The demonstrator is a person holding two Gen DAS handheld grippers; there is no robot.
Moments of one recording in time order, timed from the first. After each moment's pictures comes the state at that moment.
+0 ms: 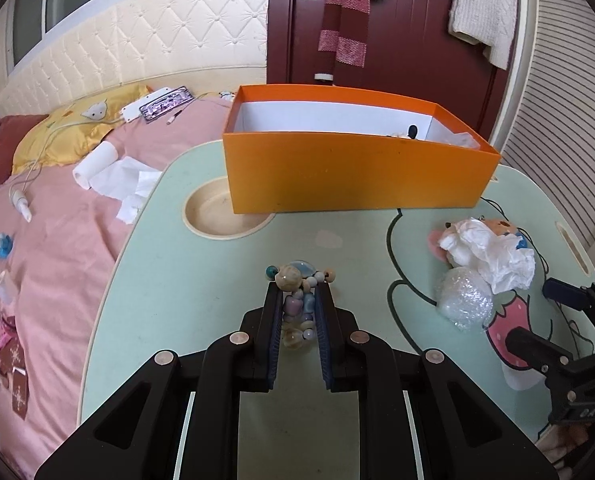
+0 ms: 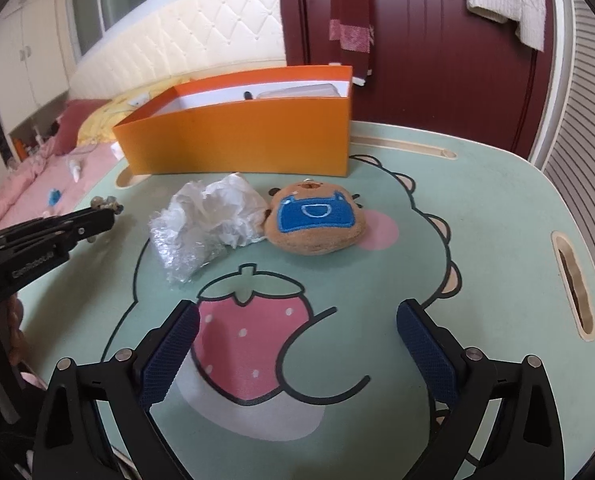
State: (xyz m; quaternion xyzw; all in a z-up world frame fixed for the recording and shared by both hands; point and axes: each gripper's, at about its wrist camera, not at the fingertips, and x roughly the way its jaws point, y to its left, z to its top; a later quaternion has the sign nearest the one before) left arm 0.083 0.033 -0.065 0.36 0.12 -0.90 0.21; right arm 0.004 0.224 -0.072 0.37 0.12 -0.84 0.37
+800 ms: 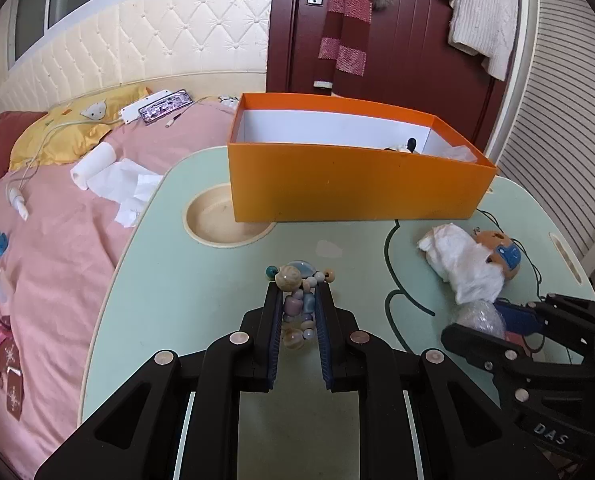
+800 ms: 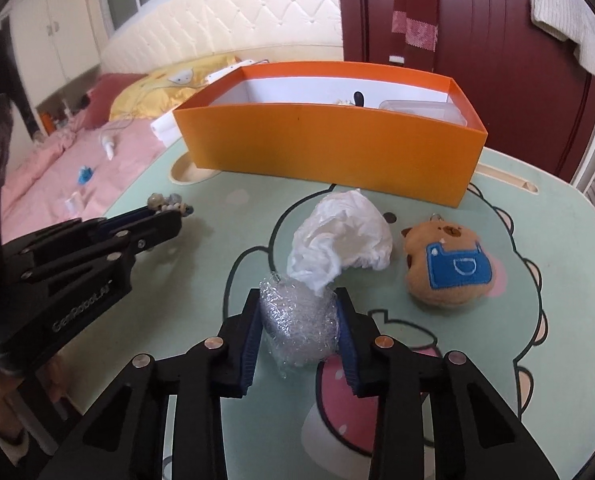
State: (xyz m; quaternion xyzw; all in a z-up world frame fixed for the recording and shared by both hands) left arm 0.088 0.032 -0.060 0.34 0.13 -0.91 0.20; right arm 0.020 0.160 -0.062 0.40 0.14 -0.80 0.42
